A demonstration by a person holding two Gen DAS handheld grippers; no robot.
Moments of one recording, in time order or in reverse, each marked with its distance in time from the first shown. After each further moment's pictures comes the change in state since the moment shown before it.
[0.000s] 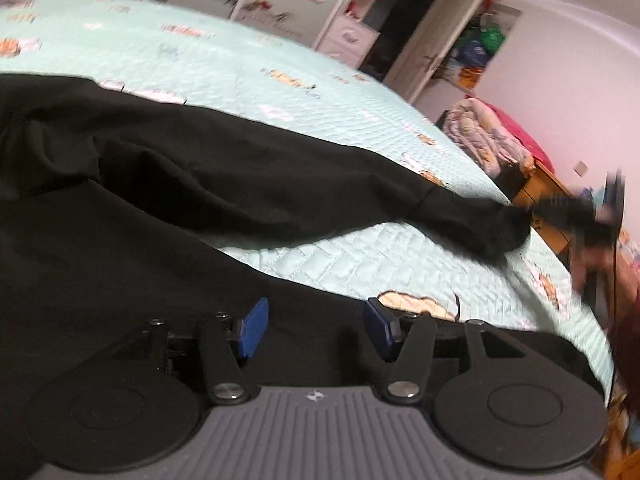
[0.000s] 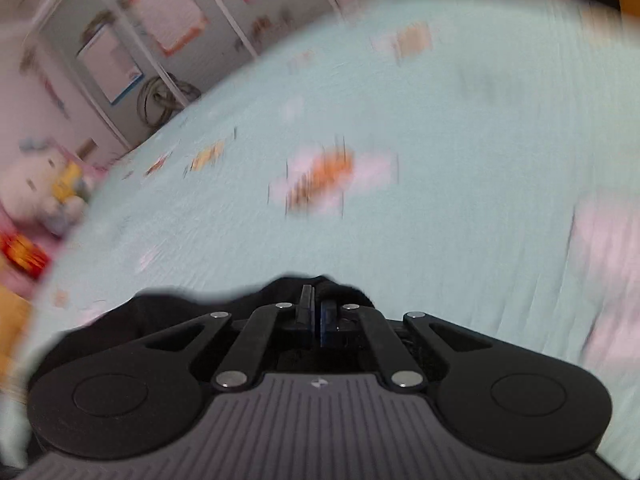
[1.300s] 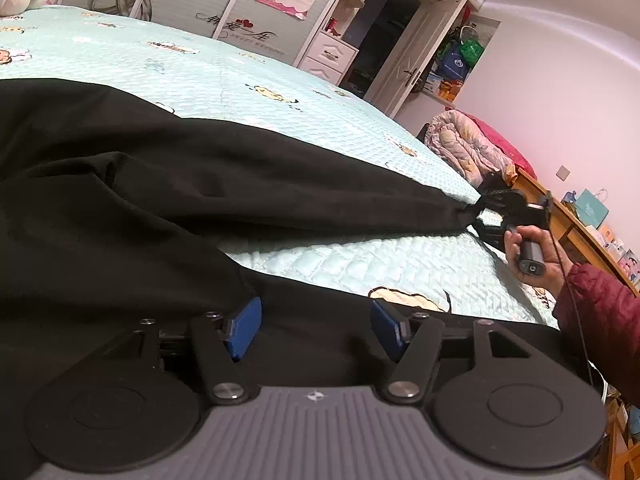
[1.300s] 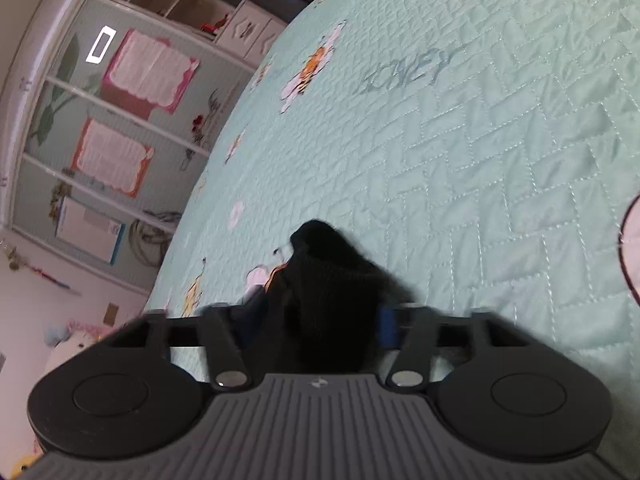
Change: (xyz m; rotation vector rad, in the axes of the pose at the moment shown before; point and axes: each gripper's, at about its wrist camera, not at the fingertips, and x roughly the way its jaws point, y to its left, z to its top) left arm 0.001 0.006 -0.012 0.006 -0.060 -0.048; right arm 0.113 -0.110 0.003 0.648 0.007 0.104
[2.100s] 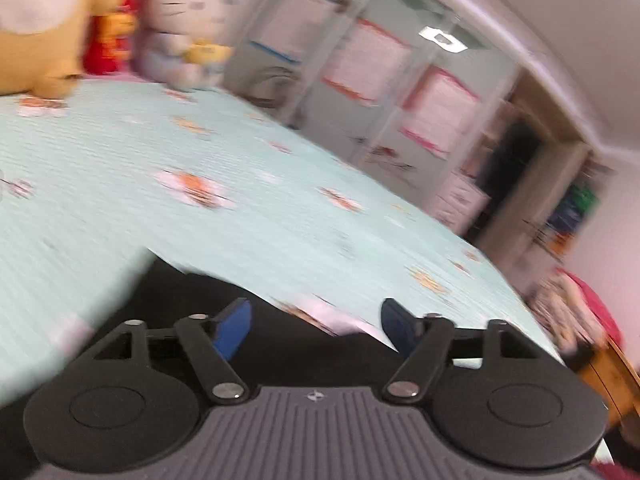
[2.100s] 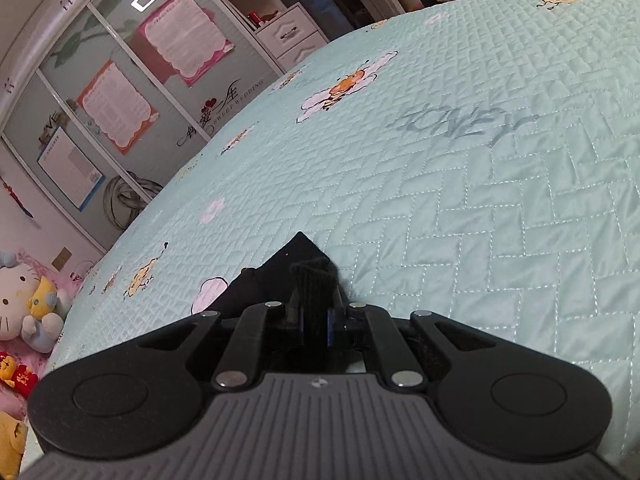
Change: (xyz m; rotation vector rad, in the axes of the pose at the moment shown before) left arm -0.154 0.157 0.130 -0.294 -0.320 0.376; right arm 0.025 0.008 0.004 -0.298 -0.098 -0.048
